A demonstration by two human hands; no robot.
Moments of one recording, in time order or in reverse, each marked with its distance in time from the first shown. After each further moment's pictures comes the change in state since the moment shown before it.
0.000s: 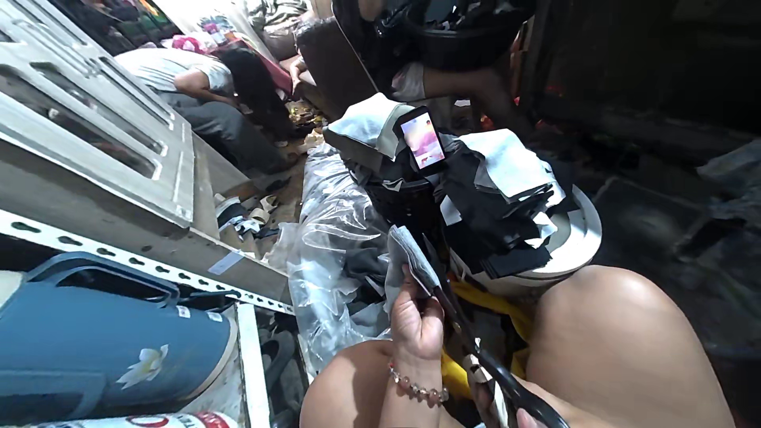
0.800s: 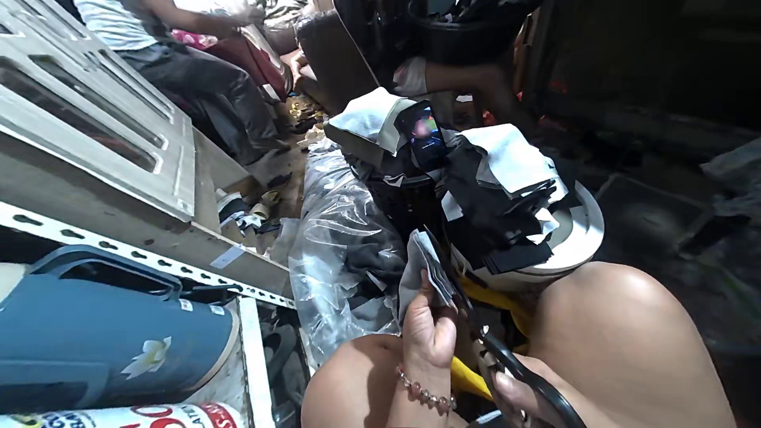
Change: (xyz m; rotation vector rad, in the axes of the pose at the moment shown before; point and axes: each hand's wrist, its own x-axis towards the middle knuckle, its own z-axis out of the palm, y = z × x) left_hand -0.006 -0.011 -0.014 0.093 -0.003 -0.104; right_hand 0.004 0.007 0.001 0.141 0.207 -0.062
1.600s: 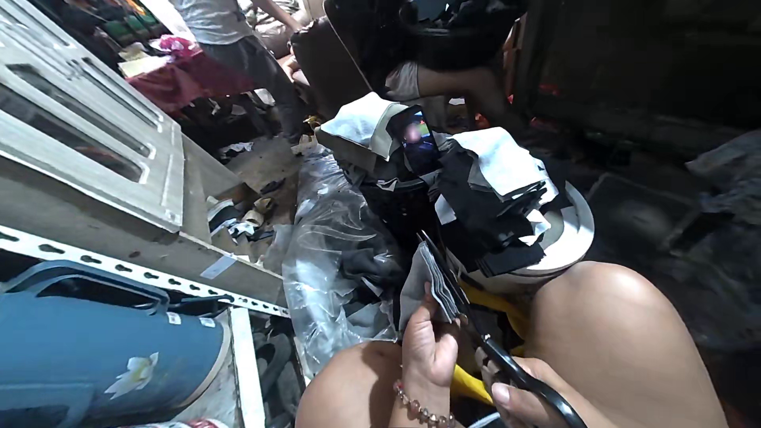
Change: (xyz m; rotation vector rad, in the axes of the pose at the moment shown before) left_hand -0.008 -0.006 -0.005 0.027 0.021 -0.058; right_hand -0.005 -0.004 -0.003 -0.048 0.033 -0.021
